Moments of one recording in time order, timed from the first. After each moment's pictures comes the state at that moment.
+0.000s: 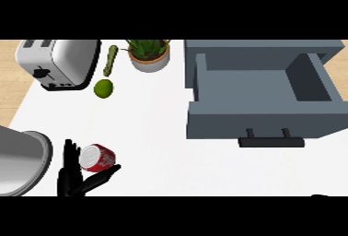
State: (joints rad) left arm 0.05 0.04 0.14 -1.00 0.20 0.29 -0.52; right arm 0.16 -0.09 -0.28 -2.24 -0.14 0.10 0.27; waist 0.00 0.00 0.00
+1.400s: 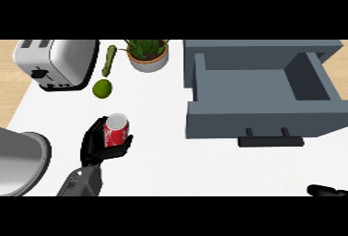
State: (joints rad) left arm -0.30 0.06 0.13 -0.68 0.21 0.06 -0.62; right arm 0.09 -0.08 -0.29 -2.23 -0.08 0.09 0.29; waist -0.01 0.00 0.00
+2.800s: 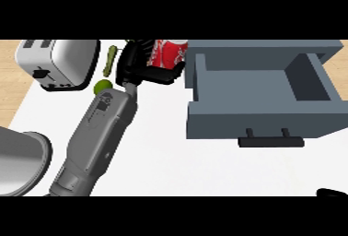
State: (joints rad) left arm -0.84 0.01 0.00 -0.94 0.17 0.18 -0.03; right arm 0.10 -0.09 -0.32 -2.27 -0.08 0.09 0.31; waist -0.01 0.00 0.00
